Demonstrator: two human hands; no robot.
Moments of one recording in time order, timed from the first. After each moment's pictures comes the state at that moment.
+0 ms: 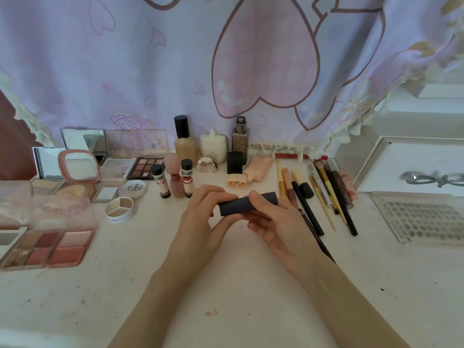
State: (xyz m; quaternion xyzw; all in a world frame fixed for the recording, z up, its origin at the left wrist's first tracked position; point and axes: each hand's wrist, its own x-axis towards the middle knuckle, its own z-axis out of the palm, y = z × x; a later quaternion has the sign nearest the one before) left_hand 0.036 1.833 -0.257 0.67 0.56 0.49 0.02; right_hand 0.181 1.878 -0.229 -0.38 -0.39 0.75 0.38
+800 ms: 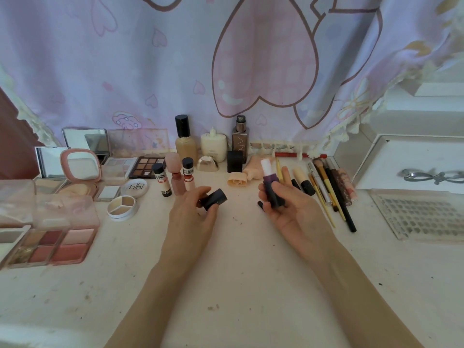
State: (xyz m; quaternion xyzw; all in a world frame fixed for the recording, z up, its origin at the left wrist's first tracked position) left_hand 0.028 1.834 -0.258 0.54 0.73 0.42 0.06; right_hand 0.196 1.888 -0.217 -0.35 -0.28 0.77 0.45
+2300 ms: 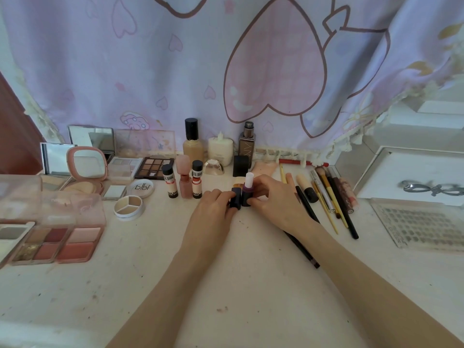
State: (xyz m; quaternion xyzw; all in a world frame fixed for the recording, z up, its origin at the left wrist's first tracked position) left_hand 0.030 1.858 -0.269 0.64 0.69 0.34 0.02; right_hand 0.164 1.929 -0.234 -0.44 -0.84 0.22 0.24
